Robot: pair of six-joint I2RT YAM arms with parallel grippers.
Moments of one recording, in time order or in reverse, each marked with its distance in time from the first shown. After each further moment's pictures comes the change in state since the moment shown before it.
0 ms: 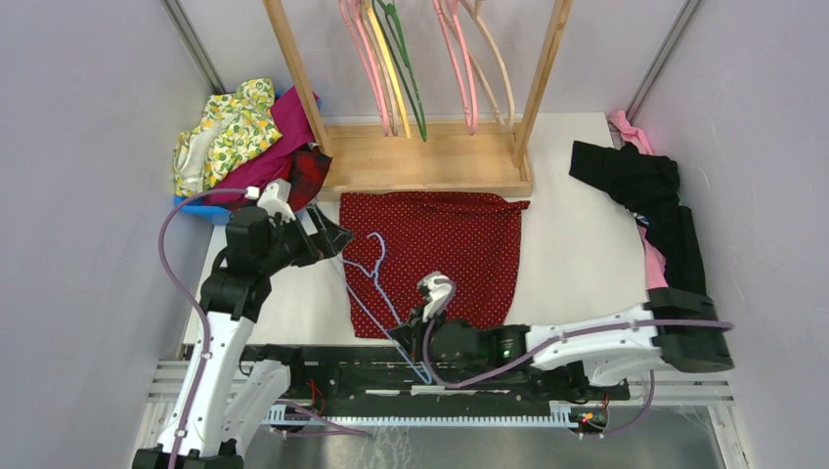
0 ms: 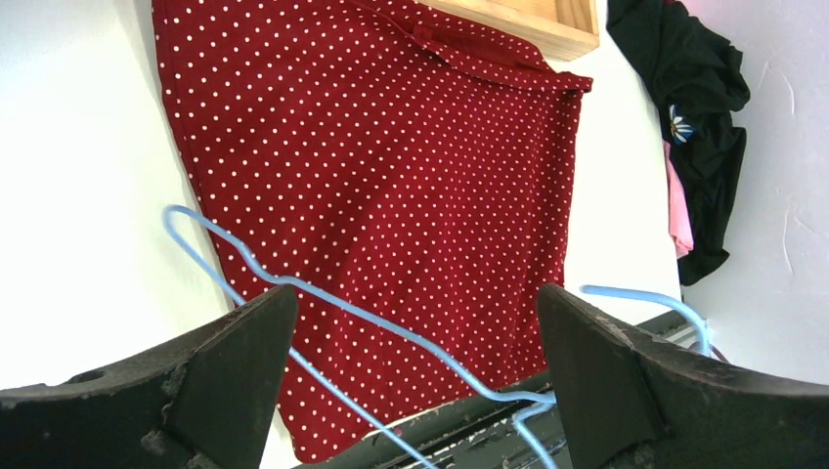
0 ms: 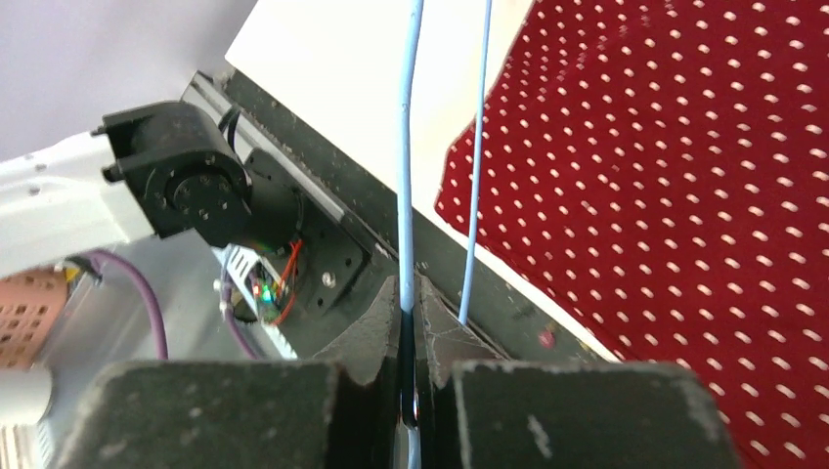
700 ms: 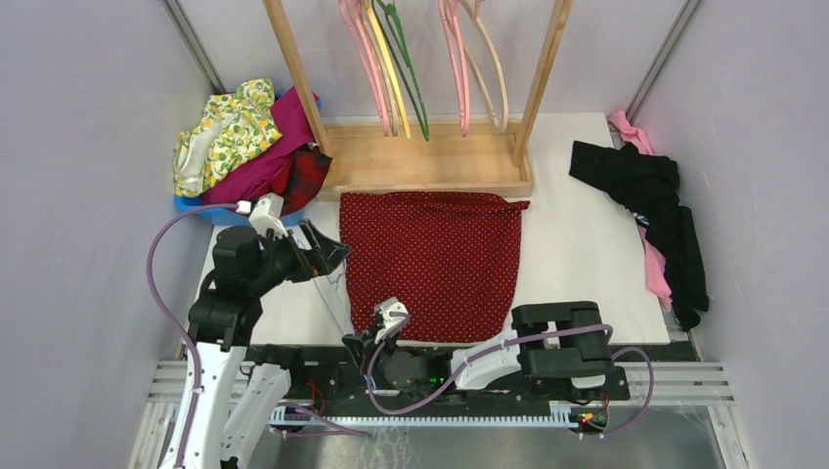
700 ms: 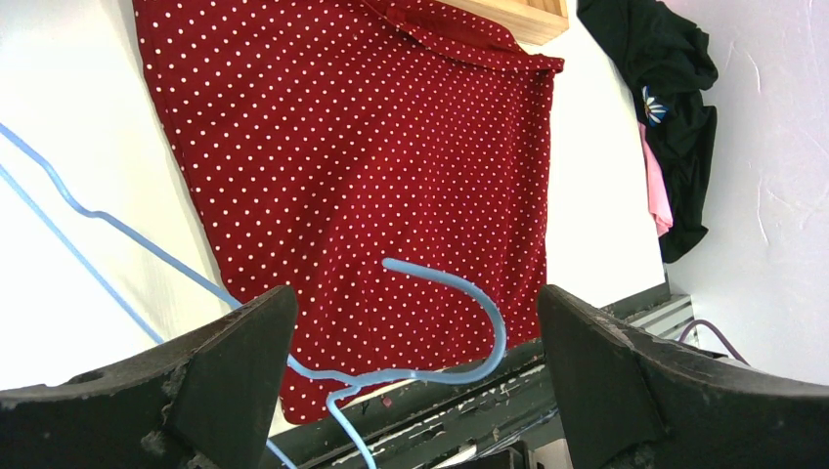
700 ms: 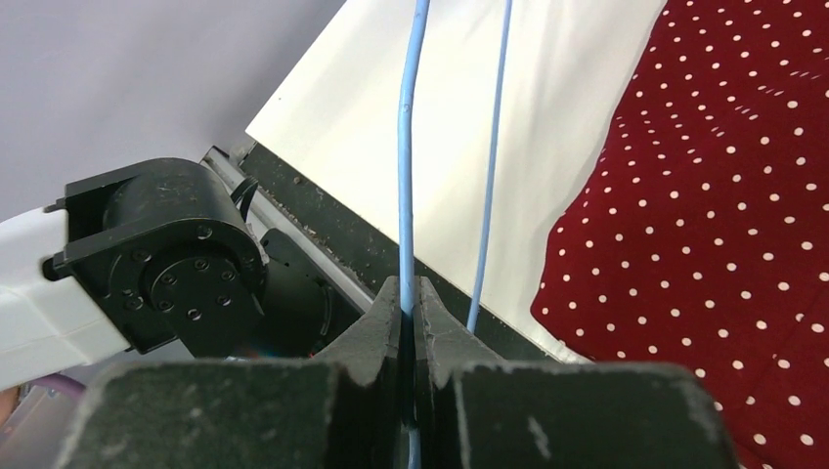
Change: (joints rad) left arm 0.000 -0.153 0.016 -0.130 0.027 0.000; right arm 0.111 0.646 0.186 0.675 0.240 -0.135
